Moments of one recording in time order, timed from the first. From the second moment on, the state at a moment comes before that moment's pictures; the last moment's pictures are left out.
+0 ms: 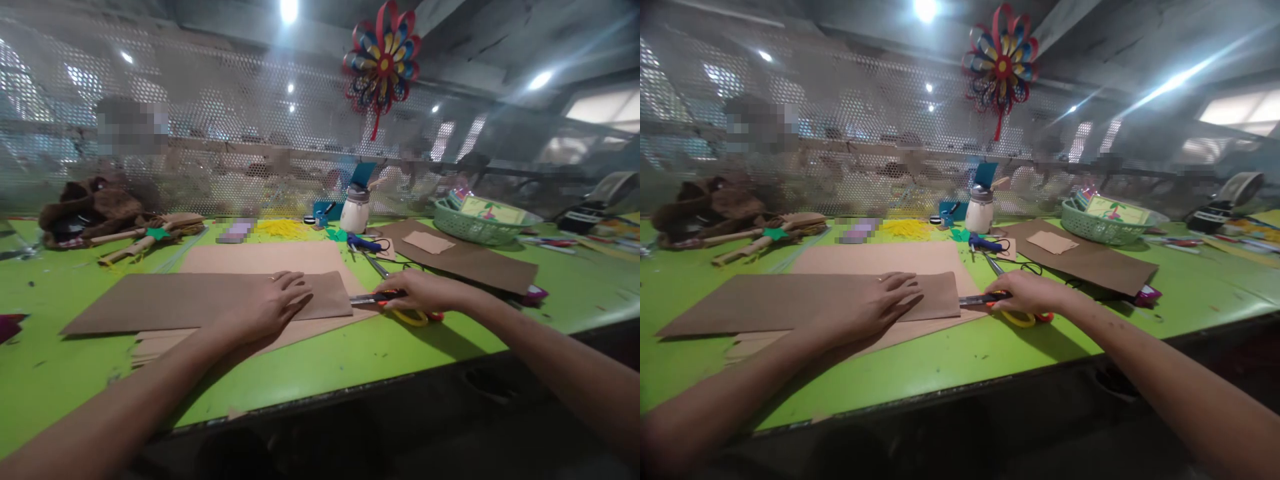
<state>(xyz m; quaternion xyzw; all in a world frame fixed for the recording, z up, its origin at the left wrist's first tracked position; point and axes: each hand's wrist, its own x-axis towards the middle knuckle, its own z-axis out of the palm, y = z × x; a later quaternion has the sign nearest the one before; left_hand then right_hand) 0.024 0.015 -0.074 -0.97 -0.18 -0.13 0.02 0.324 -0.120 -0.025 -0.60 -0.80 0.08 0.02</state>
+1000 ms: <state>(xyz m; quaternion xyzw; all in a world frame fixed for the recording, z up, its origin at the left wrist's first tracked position) 0.045 -0.028 -0.075 -0.99 -0.05 -0.10 -0.02 0.279 -0.254 -0.070 -0.65 -0.75 0.06 0.11</state>
